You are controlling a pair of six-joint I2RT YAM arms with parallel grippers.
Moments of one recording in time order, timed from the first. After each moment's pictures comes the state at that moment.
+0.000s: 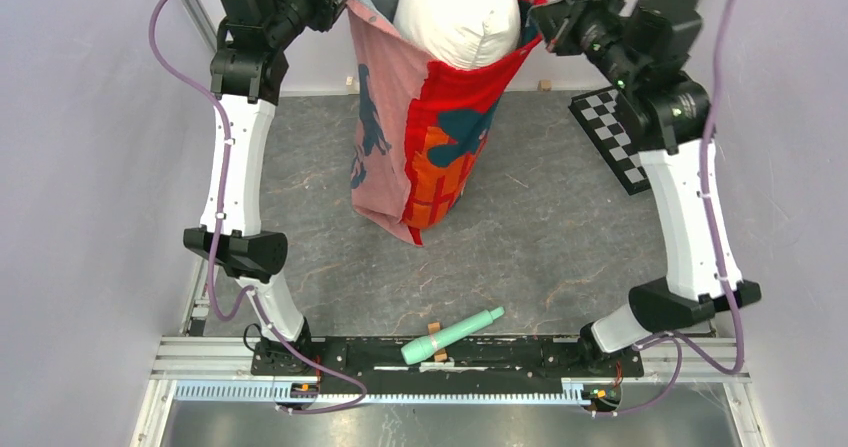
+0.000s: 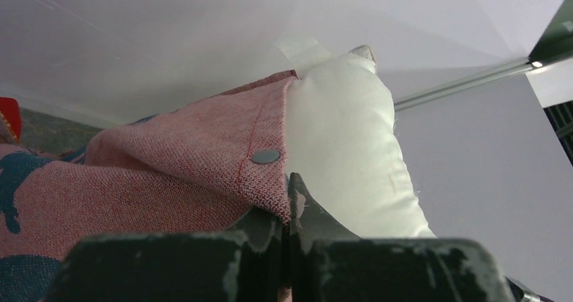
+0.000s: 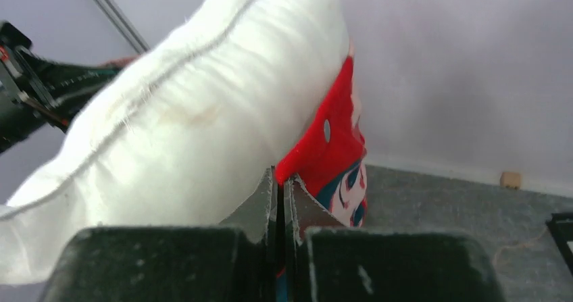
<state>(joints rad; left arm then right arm) -0.17 1.83 2.41 -0.55 0.23 -1.10 0.33 1.56 2.19 -0.61 -0.11 0.33</state>
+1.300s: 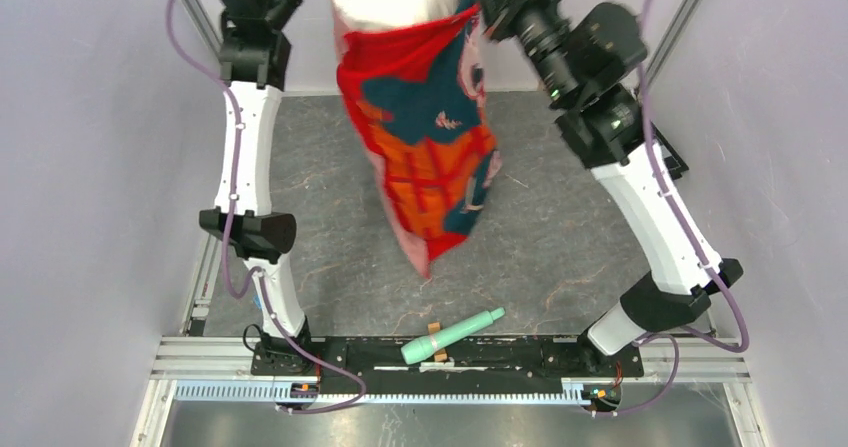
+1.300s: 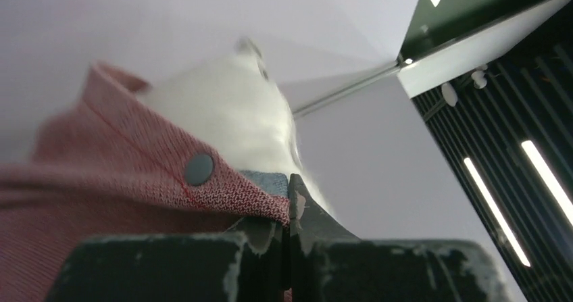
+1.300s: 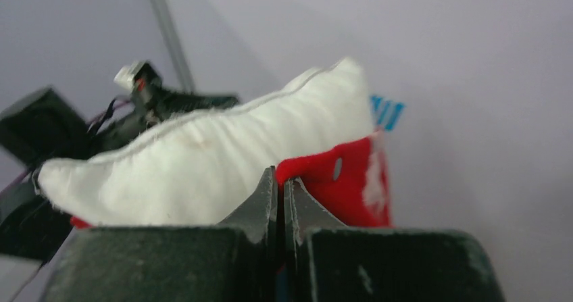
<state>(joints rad) -0.14 1.97 2.59 -0.27 0.37 -1.33 0.68 1.57 2.11 -0.14 0.14 0.15</state>
